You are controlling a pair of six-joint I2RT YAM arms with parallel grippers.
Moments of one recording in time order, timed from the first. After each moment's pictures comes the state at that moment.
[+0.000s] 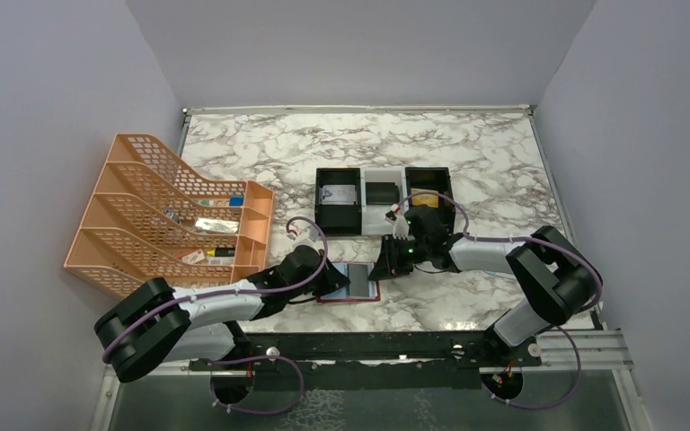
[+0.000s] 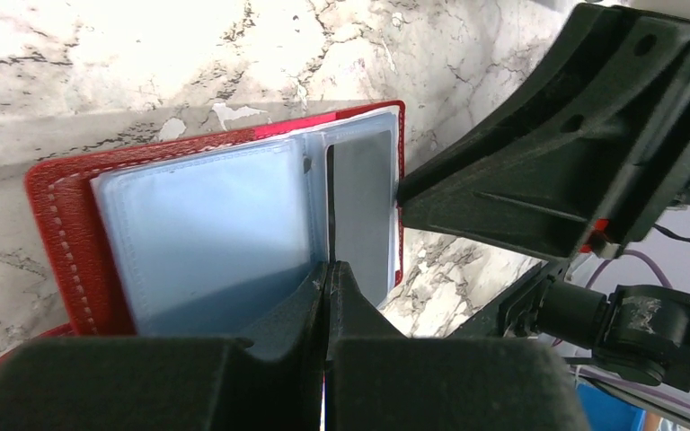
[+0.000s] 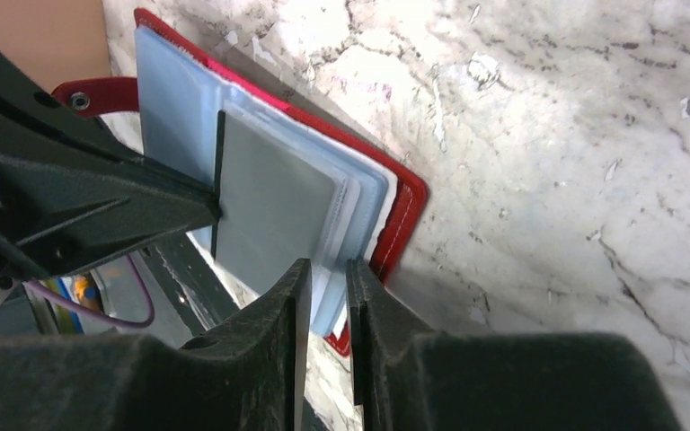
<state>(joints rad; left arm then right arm) -0.90 1.19 0.28 0.28 -0.03 -1.14 0.63 1.59 0.59 0.14 -0.58 0.60</state>
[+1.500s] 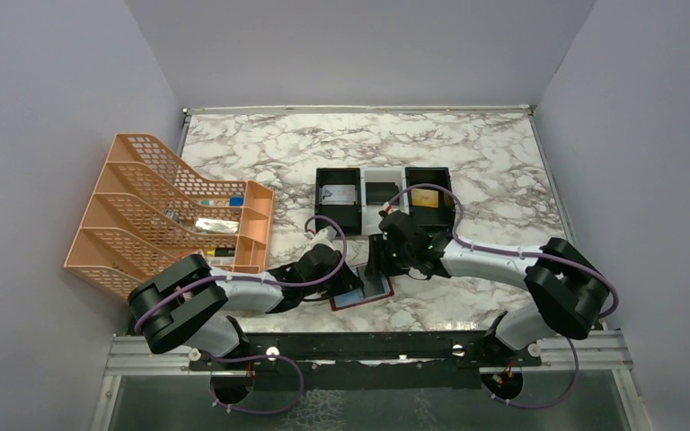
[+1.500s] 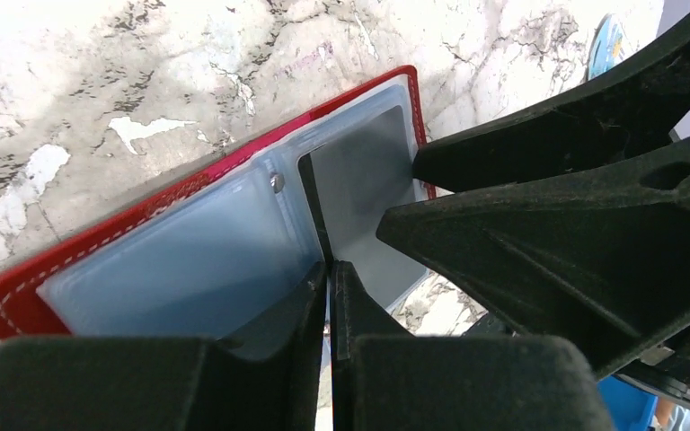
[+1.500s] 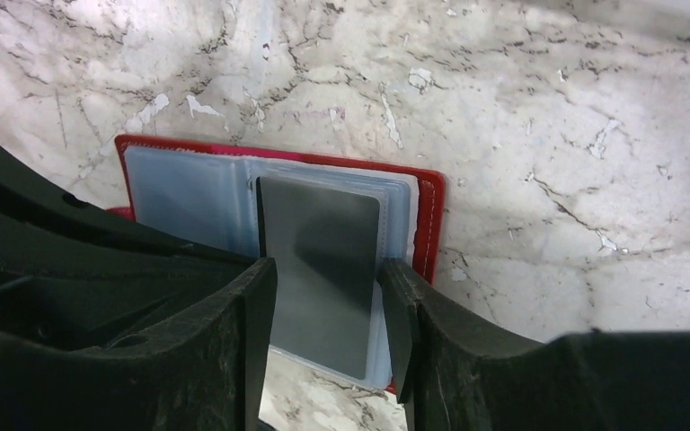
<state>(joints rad) -0.96 1.41 0.36 0.40 0.00 -1.13 0.85 1.48 0.71 -0.16 -0.04 0.68</state>
